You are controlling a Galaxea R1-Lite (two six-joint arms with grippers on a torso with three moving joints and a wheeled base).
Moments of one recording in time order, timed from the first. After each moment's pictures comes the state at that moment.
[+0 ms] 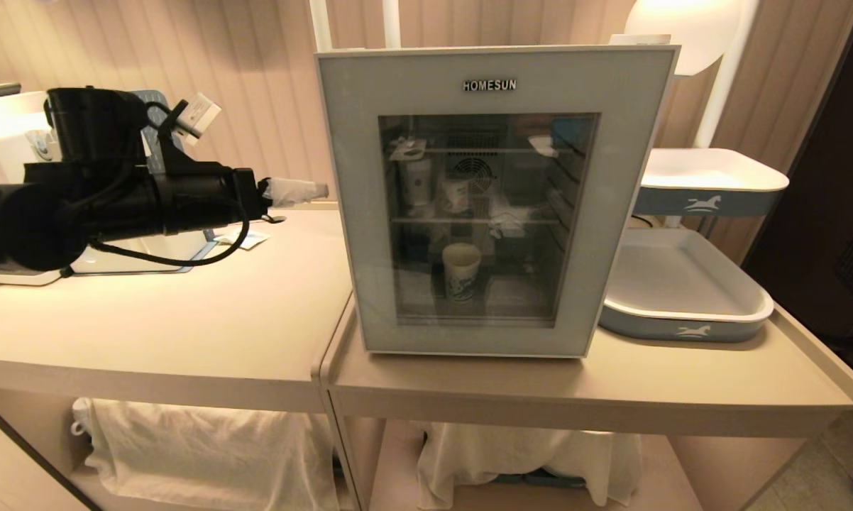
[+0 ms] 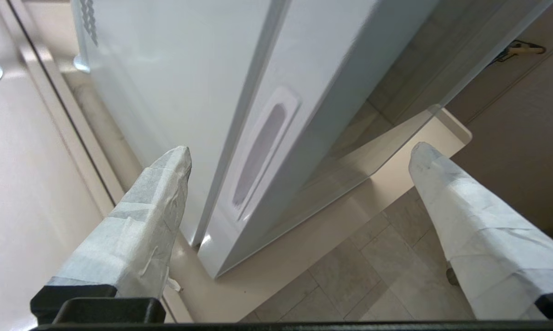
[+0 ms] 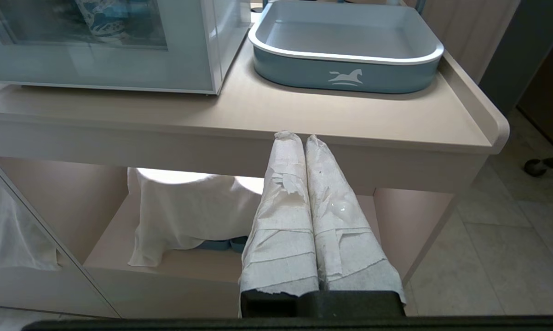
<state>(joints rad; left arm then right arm) -0.07 1.79 -1.35 -0.24 -0.74 -0.17 0.00 0.00 0.00 0.00 0.01 -0.07</state>
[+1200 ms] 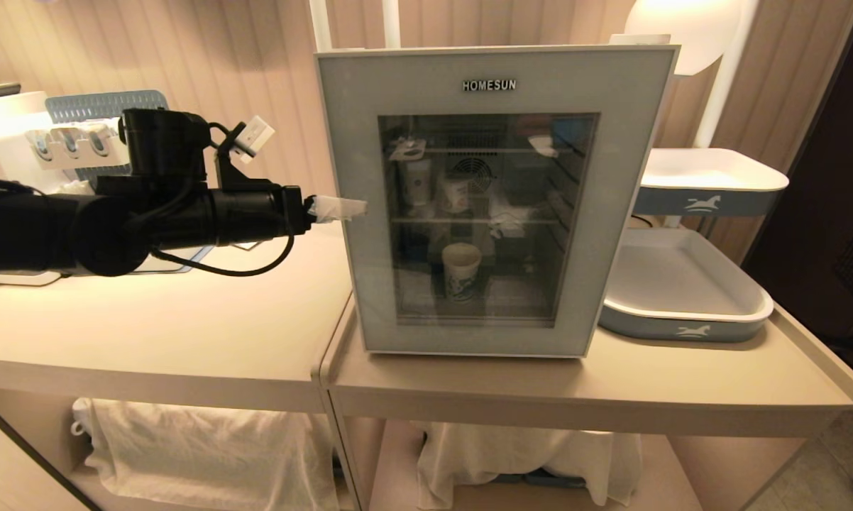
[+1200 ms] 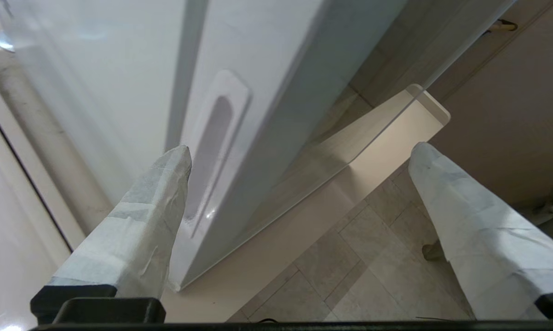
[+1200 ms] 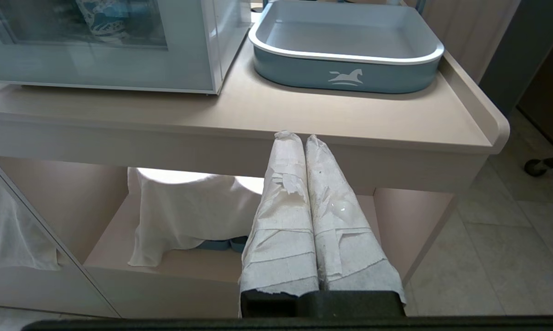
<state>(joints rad) -0.17 1.87 -1.39 -0.25 -0.73 -0.19 0.00 0.00 0.00 0.00 0.01 -0.07</state>
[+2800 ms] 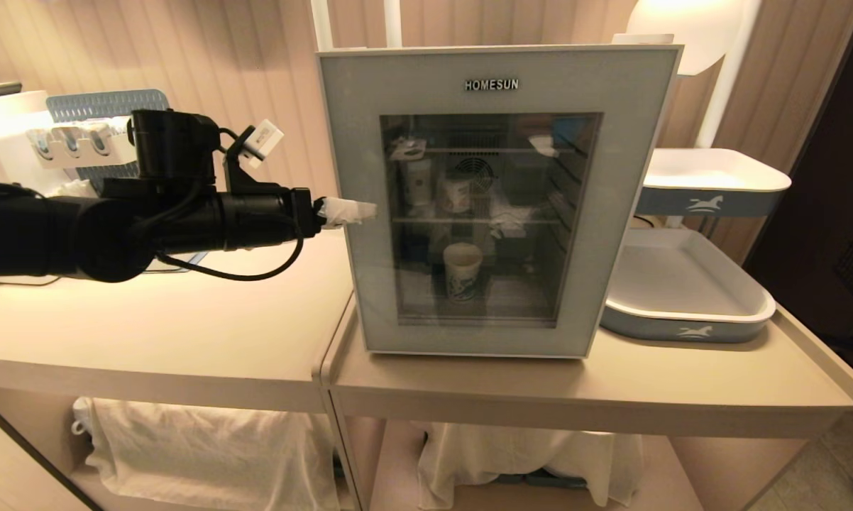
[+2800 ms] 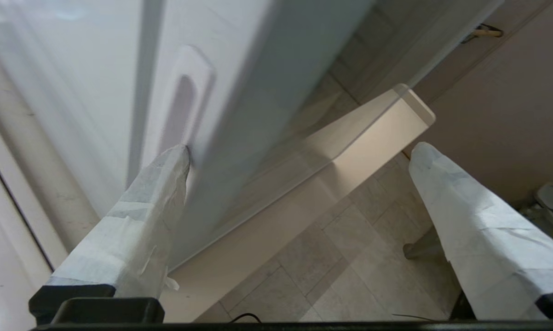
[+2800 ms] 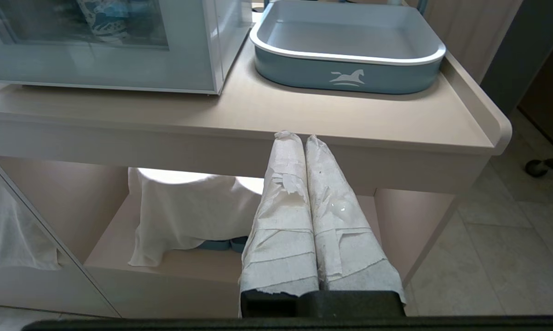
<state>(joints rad) -0.23 1.84 -1.35 -0.25 -0.71 -0.24 0.00 0.00 0.00 0.00 0.01 -0.07</state>
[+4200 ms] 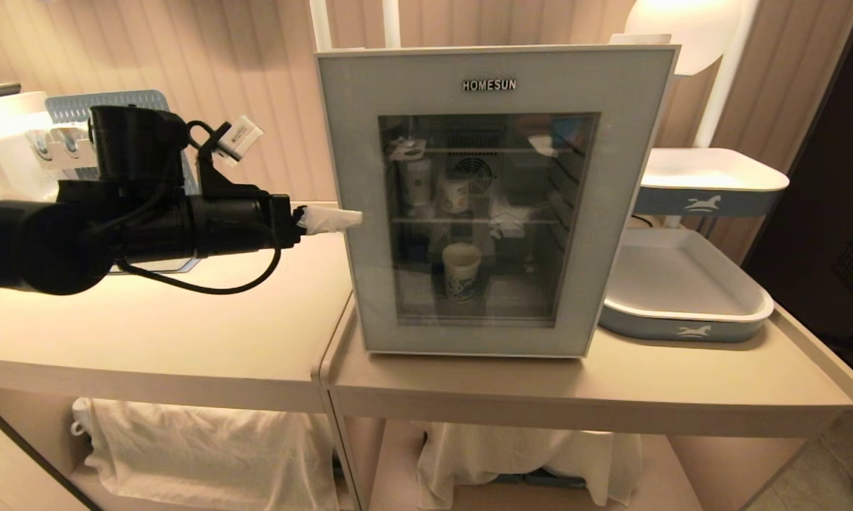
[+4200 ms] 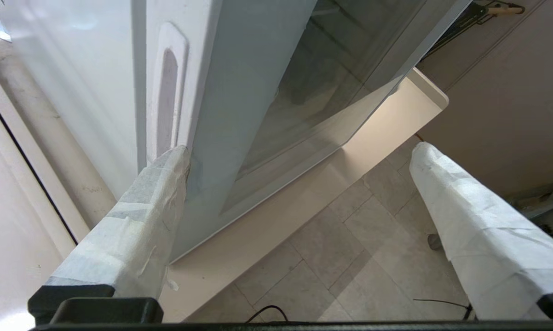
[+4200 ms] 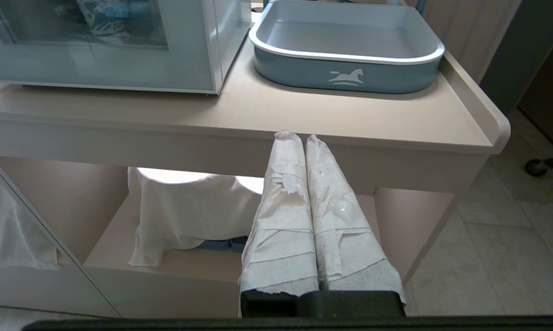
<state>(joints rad) -0.19 1.75 -1.27 -0.24 -0.70 -0.14 0.00 0.00 0.00 0.00 0.01 -0.07</state>
